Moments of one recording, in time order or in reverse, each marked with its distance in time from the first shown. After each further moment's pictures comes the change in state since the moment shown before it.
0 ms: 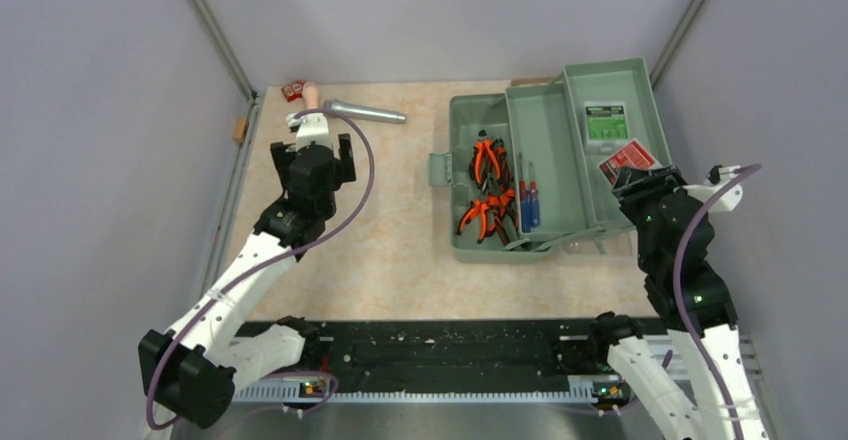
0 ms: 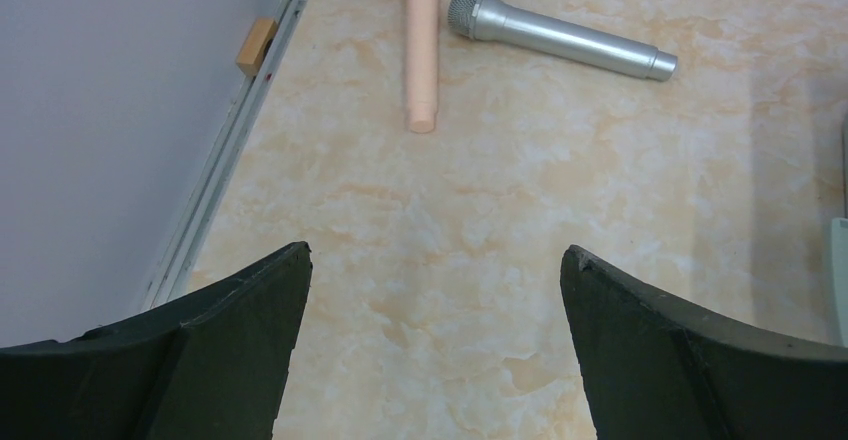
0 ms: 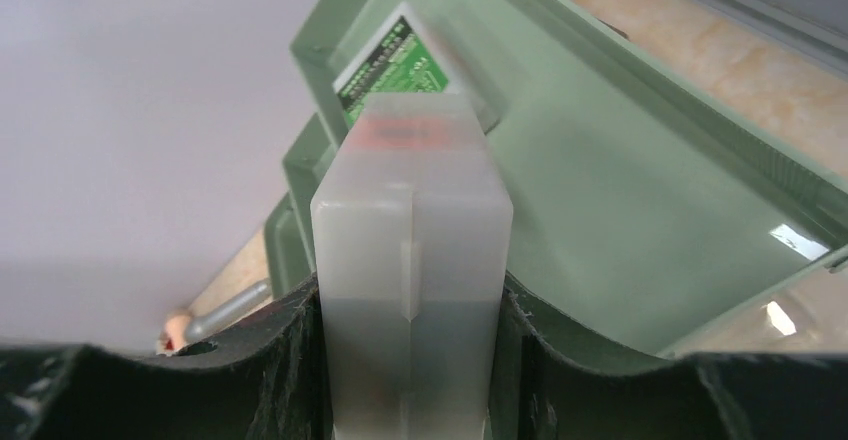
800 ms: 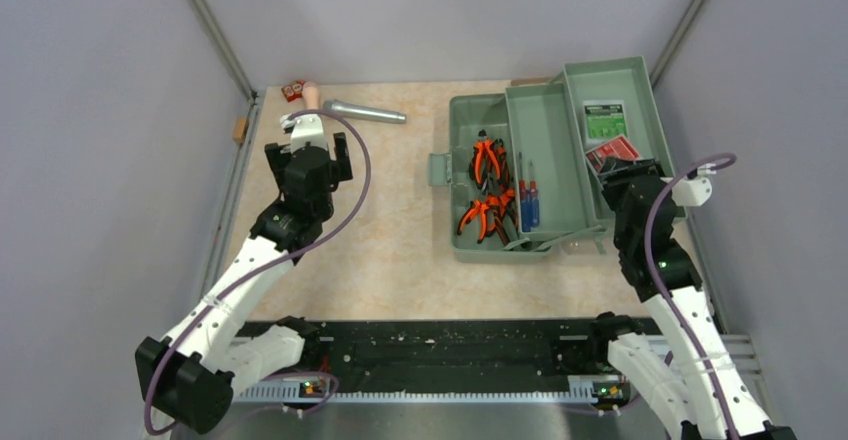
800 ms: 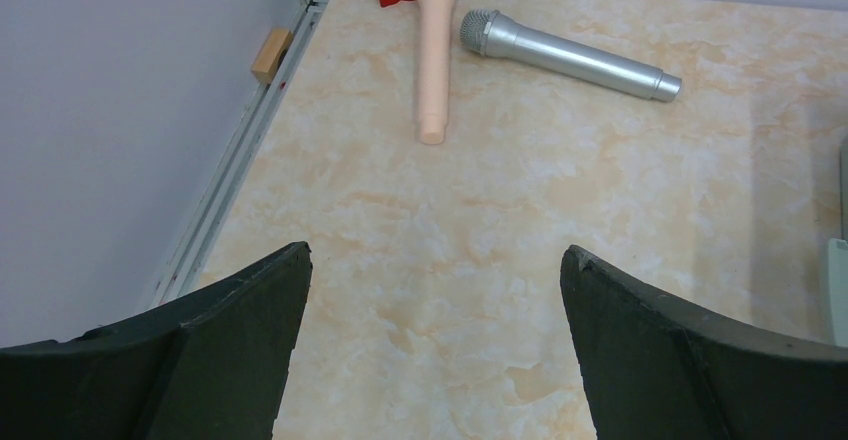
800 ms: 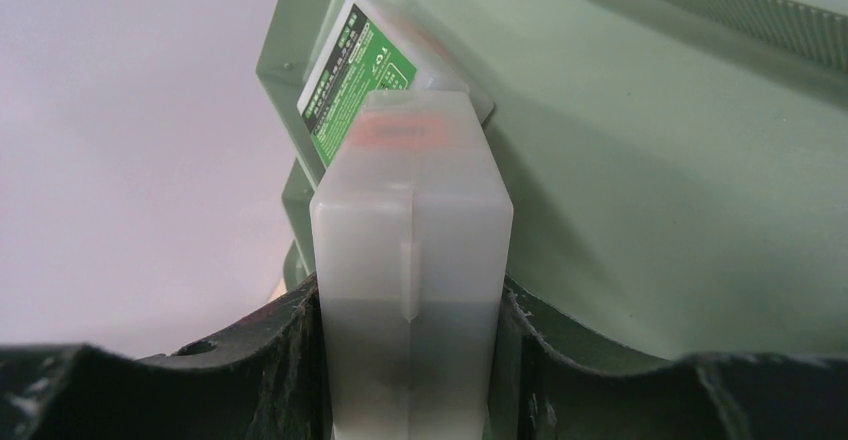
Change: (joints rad) left arm 0.002 -0.028 -0.002 0.007 -0.030 -0.006; right arm -0.020 0.145 -0.164 0.225 0.047 0.228
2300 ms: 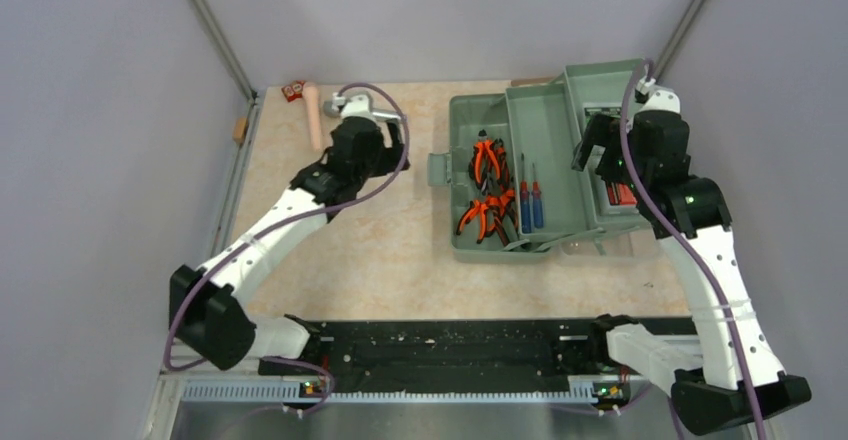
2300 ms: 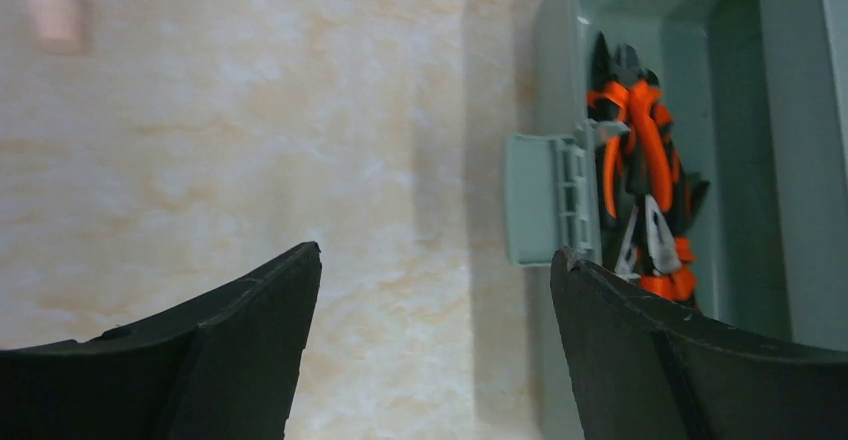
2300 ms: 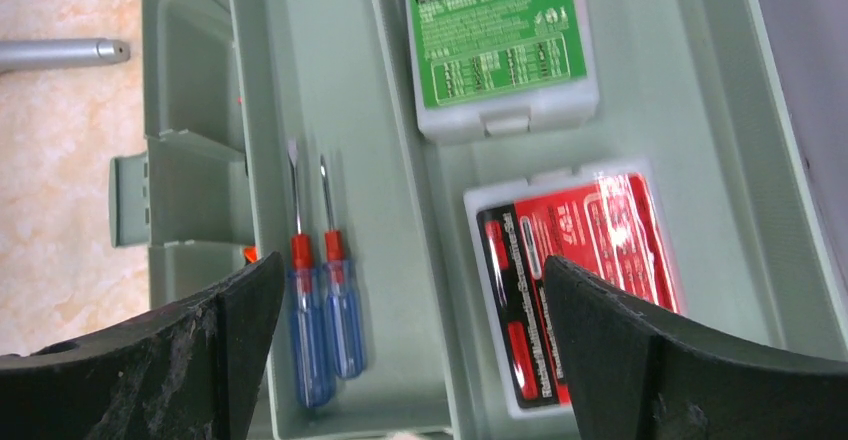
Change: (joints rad) left arm -0.063 0.259 0.219 -0.140 0.375 -0.336; right arm -0.002 0.304 0.555 -0.526 -0.319 -0.669
